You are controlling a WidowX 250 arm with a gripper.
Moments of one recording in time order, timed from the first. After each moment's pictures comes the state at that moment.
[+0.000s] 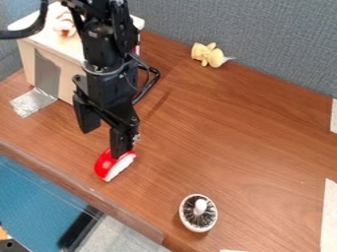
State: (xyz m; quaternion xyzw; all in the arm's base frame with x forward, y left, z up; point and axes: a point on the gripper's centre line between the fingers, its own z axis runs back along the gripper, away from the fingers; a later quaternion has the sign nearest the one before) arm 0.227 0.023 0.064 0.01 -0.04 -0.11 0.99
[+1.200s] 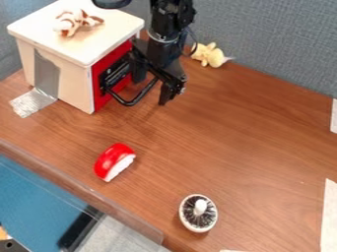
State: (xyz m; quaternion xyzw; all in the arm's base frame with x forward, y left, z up) arm 0.363 0.041 0.046 0.09 -0.09 -0.09 0.99
